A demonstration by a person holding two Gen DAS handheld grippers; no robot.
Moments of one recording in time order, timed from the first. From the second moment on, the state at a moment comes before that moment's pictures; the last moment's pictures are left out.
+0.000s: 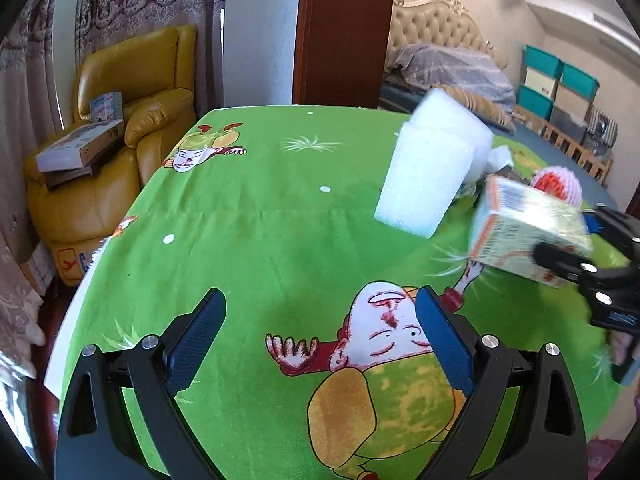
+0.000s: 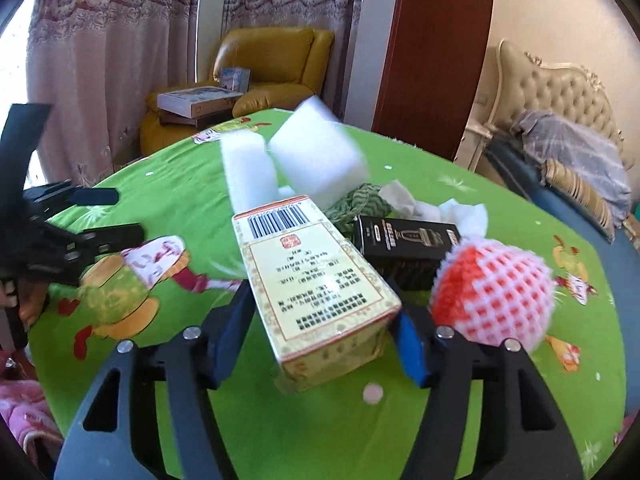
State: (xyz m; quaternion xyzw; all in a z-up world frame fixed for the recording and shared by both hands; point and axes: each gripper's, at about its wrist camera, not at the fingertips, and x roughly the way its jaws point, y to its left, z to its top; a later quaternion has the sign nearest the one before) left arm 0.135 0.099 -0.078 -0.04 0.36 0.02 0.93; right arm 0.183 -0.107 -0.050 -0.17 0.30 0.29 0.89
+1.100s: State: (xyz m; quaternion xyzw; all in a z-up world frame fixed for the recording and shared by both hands) left arm 0.207 0.038 -0.060 0.00 0.33 -0.02 0.94; right arm 0.119 -0.199 -0.055 -0.06 0.25 0.21 0.94
